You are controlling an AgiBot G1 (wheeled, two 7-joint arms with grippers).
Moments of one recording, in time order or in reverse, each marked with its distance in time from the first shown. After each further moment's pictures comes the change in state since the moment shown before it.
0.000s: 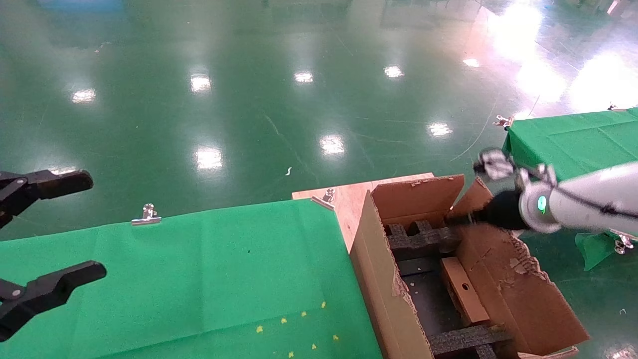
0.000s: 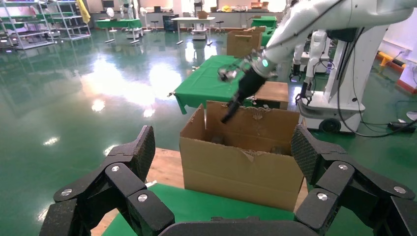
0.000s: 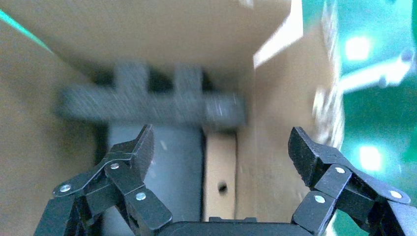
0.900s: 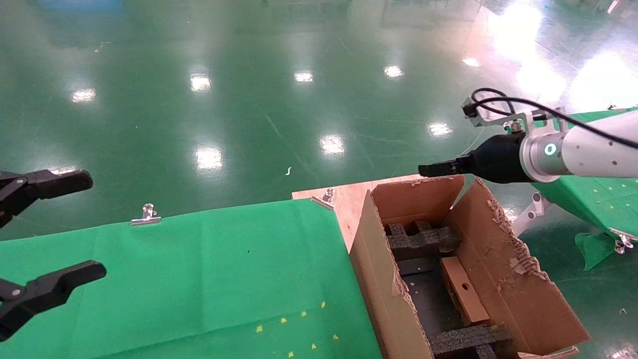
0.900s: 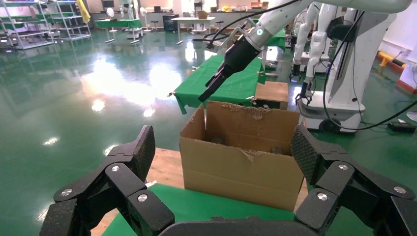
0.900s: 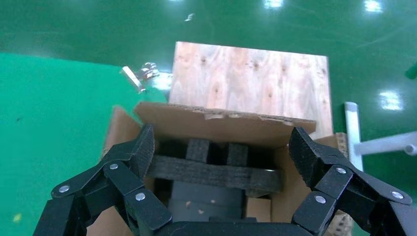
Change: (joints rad) left arm 0.000 0.000 0.000 0.000 0.000 0.000 0.000; right arm 0.102 0.012 0.127 0.105 0.143 -0.094 -0.105
